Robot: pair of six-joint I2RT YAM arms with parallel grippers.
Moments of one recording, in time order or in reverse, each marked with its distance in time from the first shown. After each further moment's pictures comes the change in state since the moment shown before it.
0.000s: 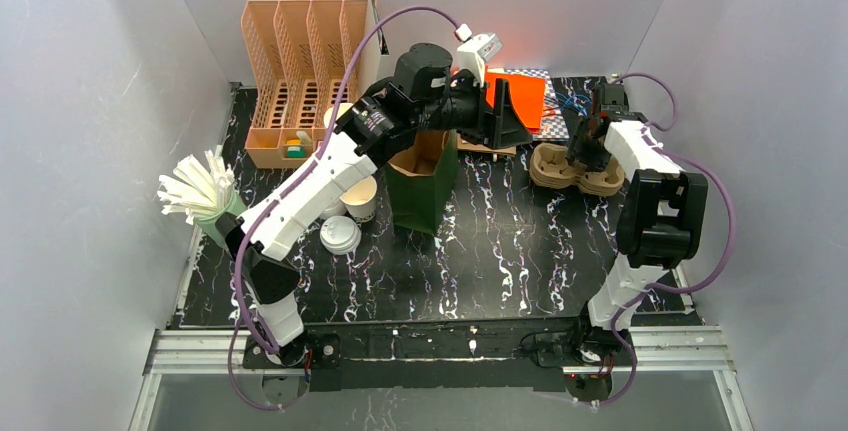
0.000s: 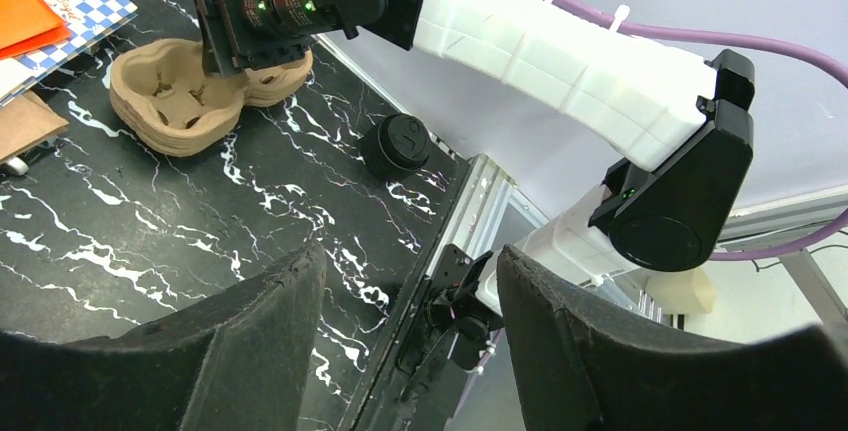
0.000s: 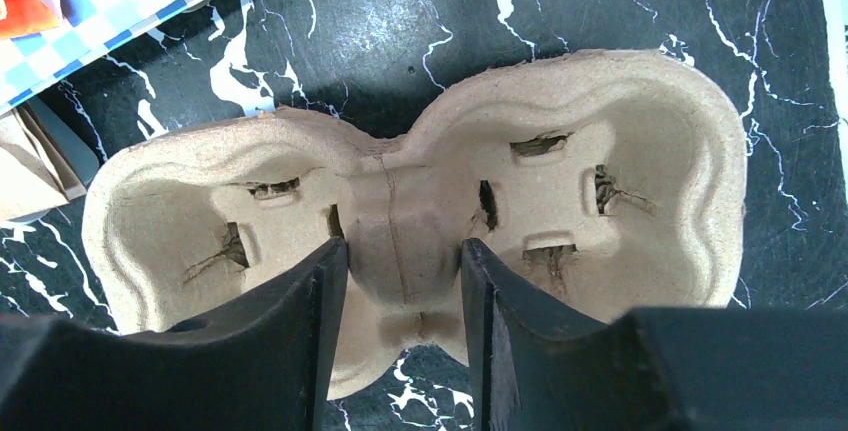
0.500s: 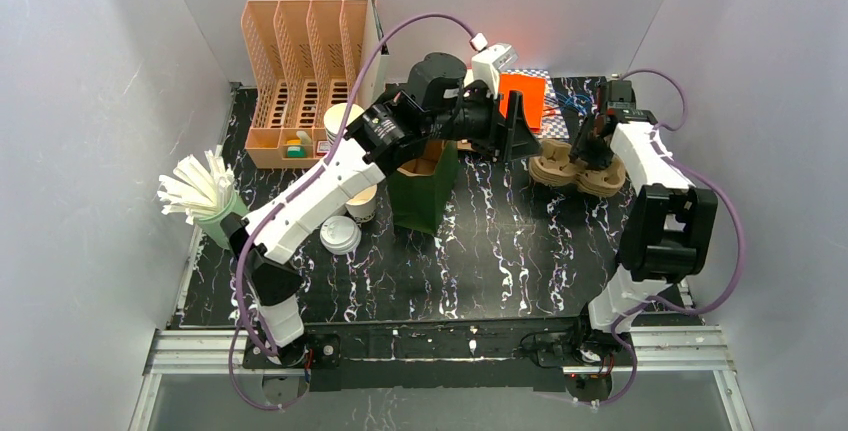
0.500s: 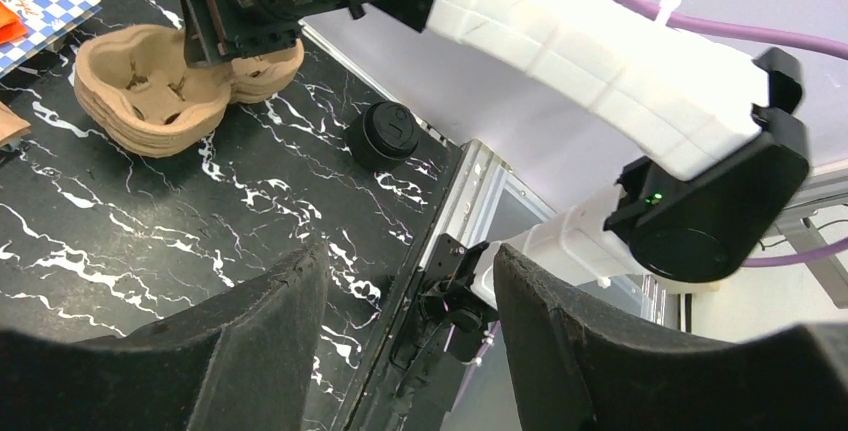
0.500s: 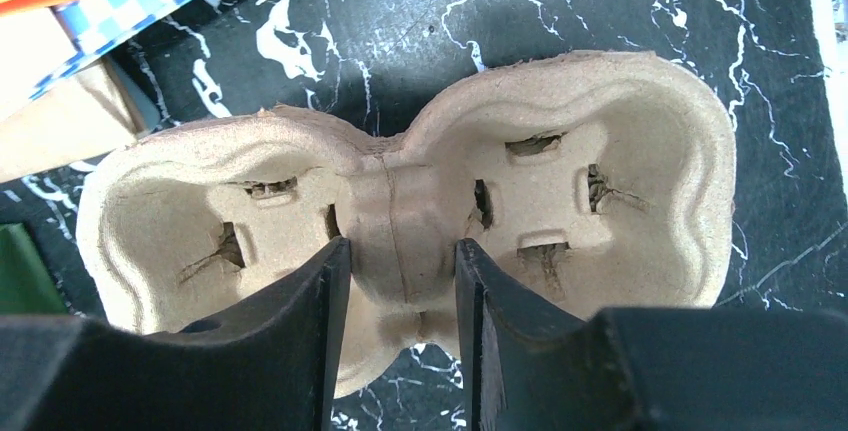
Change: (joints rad) left arm -0.063 0.005 0.000 0.009 -0.031 0.022; right arm -0.002 -0.082 0.000 -0.071 -0.027 0.031
